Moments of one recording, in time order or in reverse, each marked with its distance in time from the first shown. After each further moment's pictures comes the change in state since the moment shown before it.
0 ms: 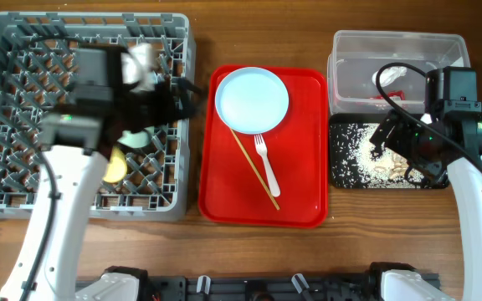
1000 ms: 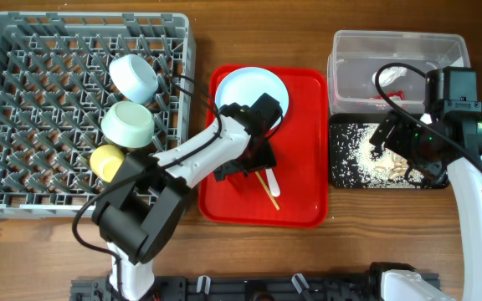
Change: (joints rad) left arm -0.515 0.613 0.000 -0.034 -0.381 -0.532; right arm 0.000 0.000 0.000 -0.002 -0.003 -0.014
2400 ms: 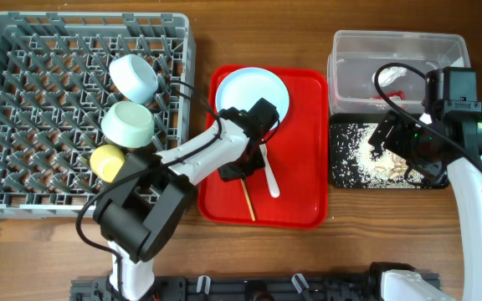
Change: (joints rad) left arm 0.004 0.002 -0.050 0.033 -0.005 -0.020; right arm 0.000 0.000 0.000 -0.004 -0.019 -0.008
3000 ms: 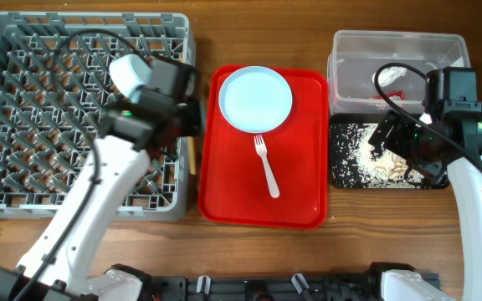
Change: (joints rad) left arm 0.339 -0.546 0.005 -0.017 -0.098 0.564; right arm 0.000 0.000 0.000 0.000 0.000 0.000
